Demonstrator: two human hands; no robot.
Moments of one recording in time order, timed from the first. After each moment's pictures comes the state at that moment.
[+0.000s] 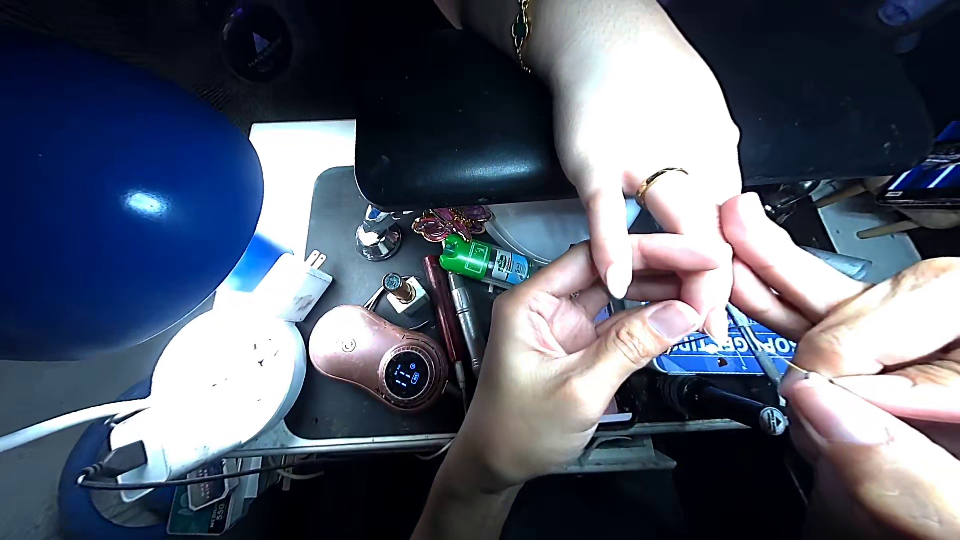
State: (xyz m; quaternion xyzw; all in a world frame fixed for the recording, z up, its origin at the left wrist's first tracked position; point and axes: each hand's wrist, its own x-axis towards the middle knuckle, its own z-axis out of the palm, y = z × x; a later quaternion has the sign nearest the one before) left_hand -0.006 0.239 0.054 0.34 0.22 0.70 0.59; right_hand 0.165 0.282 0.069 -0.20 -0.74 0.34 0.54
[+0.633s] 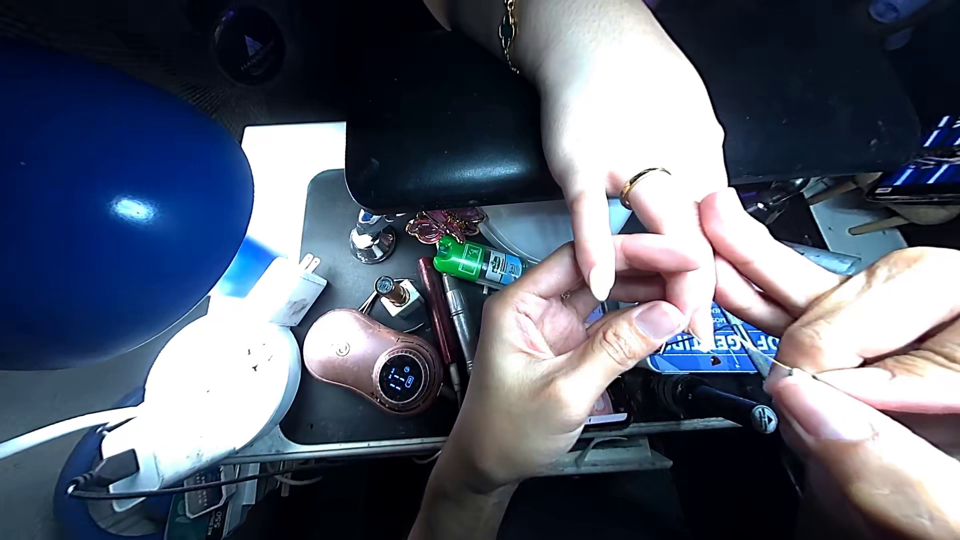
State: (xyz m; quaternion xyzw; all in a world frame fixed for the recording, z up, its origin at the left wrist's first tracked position) left_hand -0.007 0.238 0.051 0.33 0.21 0.70 0.60; right_hand 0.159 0.279 0.072 -0.22 -0.73 0.34 0.56
